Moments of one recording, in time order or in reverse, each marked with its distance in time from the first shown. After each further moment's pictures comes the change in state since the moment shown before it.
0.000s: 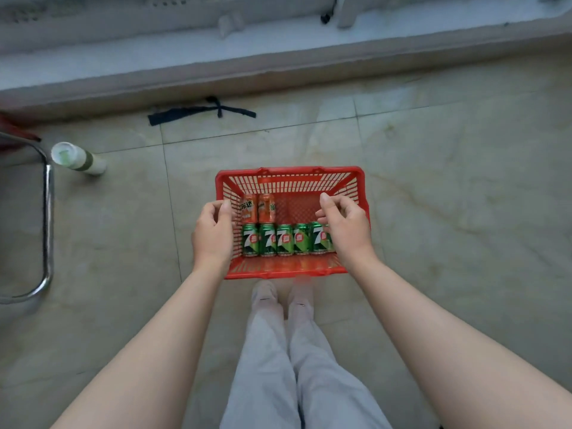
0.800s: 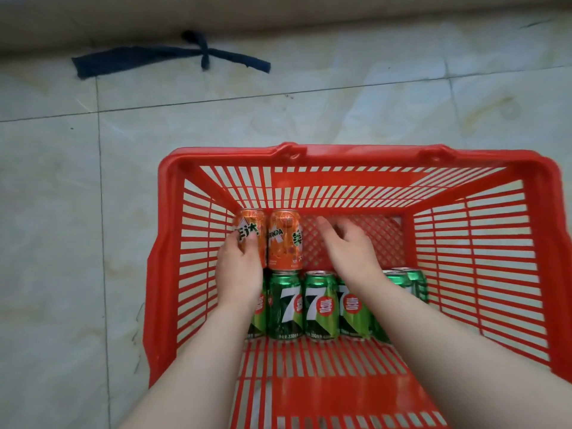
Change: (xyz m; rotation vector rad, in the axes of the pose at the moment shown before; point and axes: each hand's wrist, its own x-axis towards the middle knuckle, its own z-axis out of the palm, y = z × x) left_hand 0.262 -0.250 0.186 0.191 -0.003 -0.105; right_hand 0.266 0.251 0.193 -0.240 -0.199 0.009
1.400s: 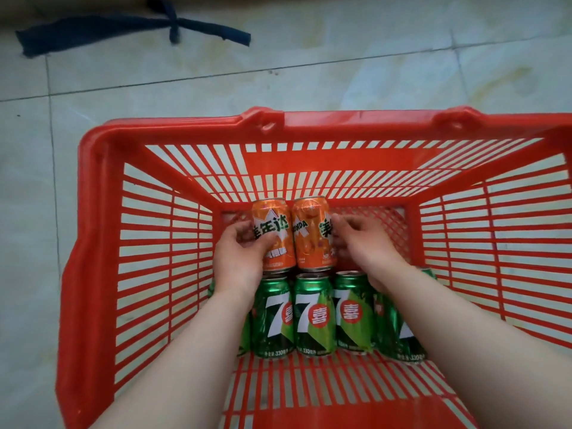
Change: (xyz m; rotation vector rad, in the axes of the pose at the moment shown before) left_hand 0.019 0.003 0.042 -0.269 -0.139 -0.101; right_hand 0.049 0.050 -0.014 0.149 -0.043 0.182
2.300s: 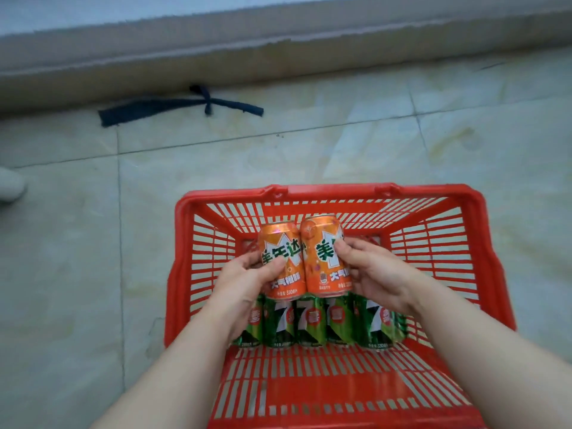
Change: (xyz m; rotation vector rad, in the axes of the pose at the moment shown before) left_hand -0.094 0.079 -0.062 -0.231 -0.321 -0.179; right_hand -0.094 -0.071 -0.056 0.388 -0.376 0.200
